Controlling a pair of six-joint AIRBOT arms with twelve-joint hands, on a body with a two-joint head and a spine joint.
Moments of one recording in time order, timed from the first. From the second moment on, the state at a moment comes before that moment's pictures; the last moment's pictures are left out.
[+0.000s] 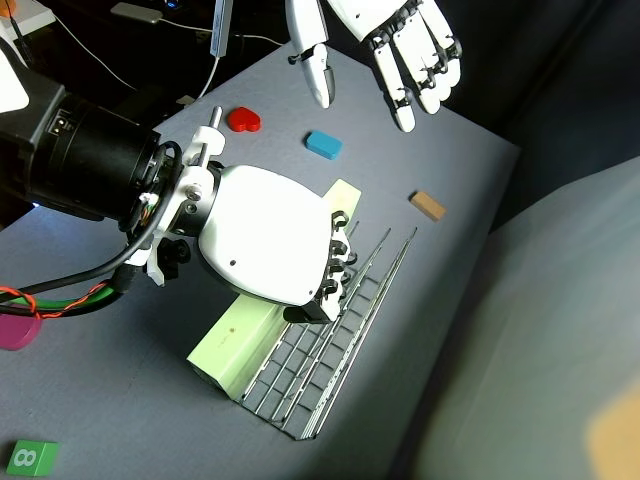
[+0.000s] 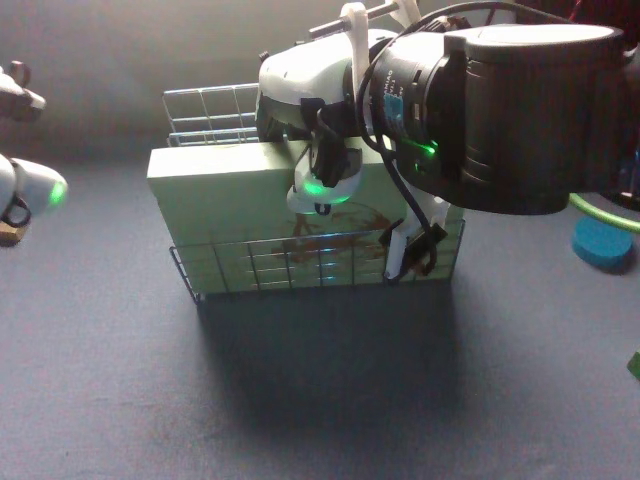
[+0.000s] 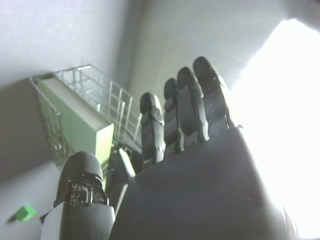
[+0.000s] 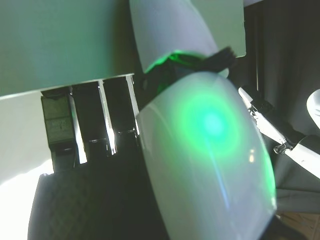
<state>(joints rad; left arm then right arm) -0.02 -0.51 0.60 0.97 0.78 0.37 -0.20 -1.47 1.11 -1.19 -0.64 0.38</state>
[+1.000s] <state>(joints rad) 0.03 -0.61 0.51 1.01 0.81 0.25 -0.03 -1.24 0.88 -1.17 -0.67 0.31</state>
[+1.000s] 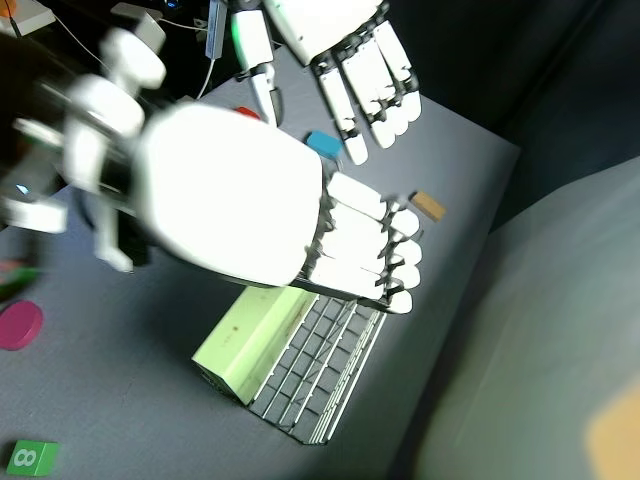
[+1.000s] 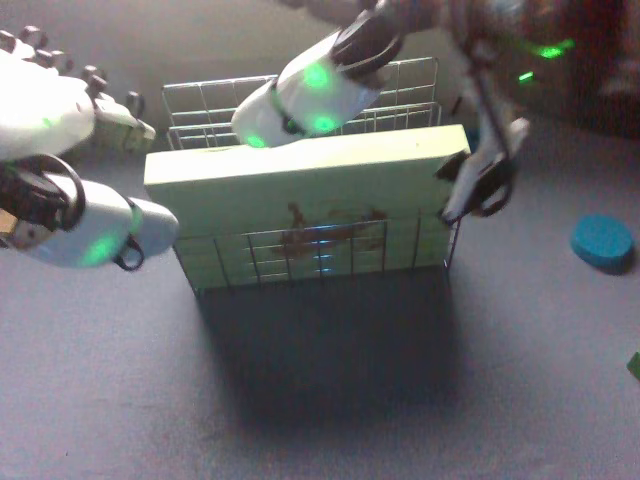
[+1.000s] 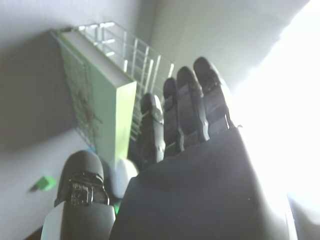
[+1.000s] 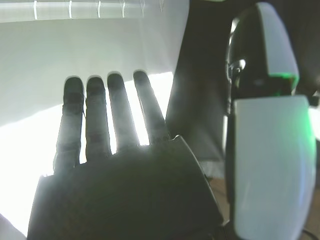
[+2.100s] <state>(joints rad) 0.03 -0.72 0.48 1.05 0.89 0.14 0.00 -0.86 0.56 -0.98 -0.63 0.04</state>
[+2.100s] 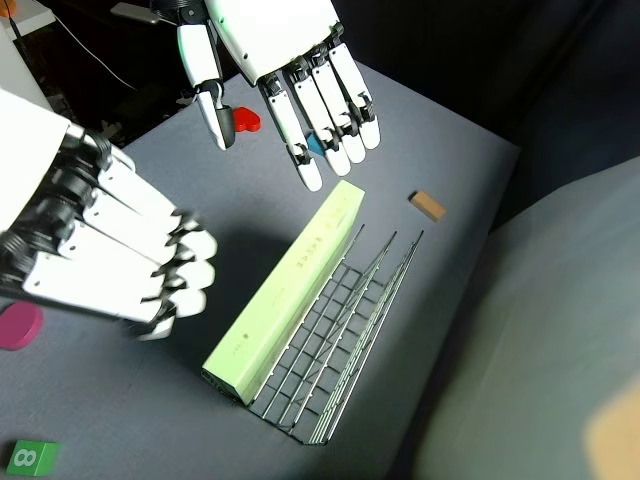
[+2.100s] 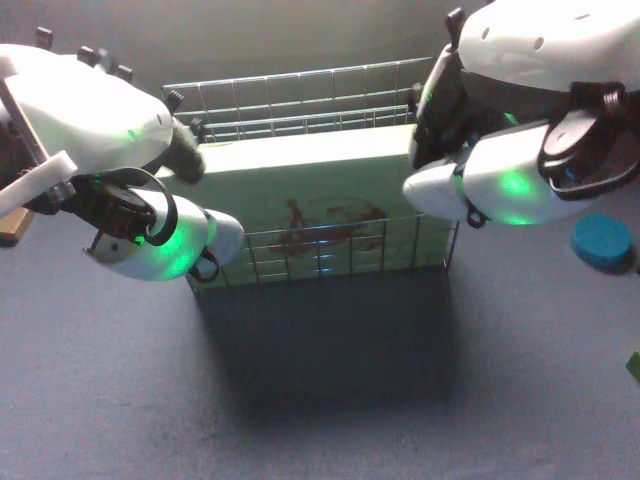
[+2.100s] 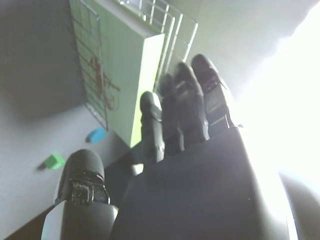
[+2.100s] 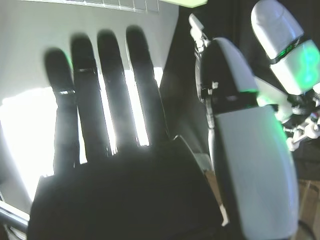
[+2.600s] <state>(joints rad) 0.06 -0.72 0.46 1.08 0.88 0.09 -0.05 -0.86 0.60 -1.11 -0.46 0.06</state>
